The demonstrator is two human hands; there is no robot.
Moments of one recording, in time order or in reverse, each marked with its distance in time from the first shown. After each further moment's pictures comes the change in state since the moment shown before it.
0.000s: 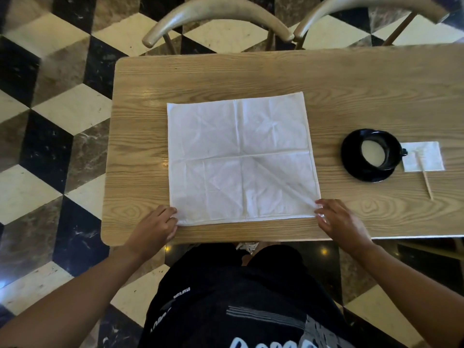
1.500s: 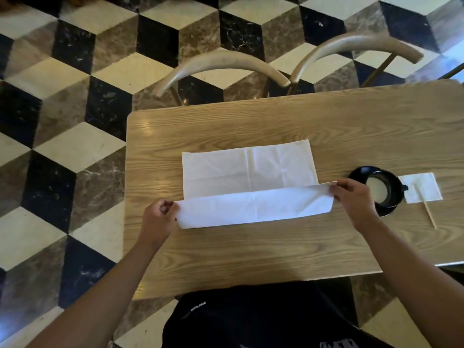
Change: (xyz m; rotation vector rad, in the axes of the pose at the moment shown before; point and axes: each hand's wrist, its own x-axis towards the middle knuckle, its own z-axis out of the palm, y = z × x) left_hand 0.099 -0.085 -0.082 -1.176 0.281 -0.919; right_hand 0.155 -0.028 -0.079 0.960 0.267 0.820
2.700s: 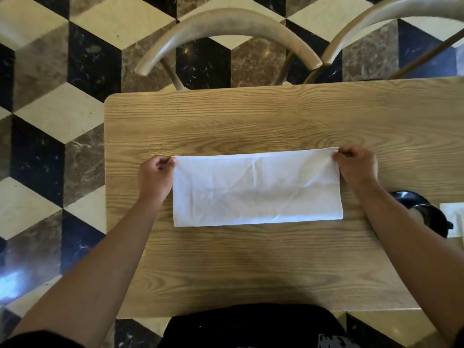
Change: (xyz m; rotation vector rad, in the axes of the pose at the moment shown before) left_hand 0.164 0.040 0.048 0.074 0.175 -0.083; right_hand 0.149 -0.055 0.075 -0.410 0.102 0.041
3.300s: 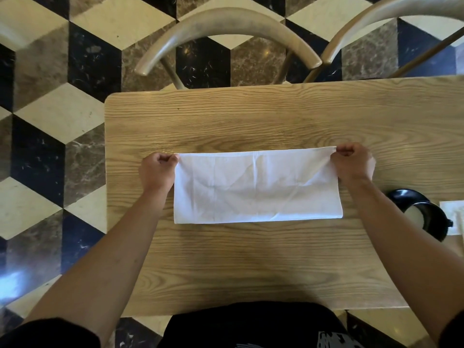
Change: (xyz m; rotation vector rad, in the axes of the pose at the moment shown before) left_hand 0.008 0.007 0.010 0.063 0.093 -0.071; right_hand -0.011 -0.015 0.006 -0.089 0.074 0.053
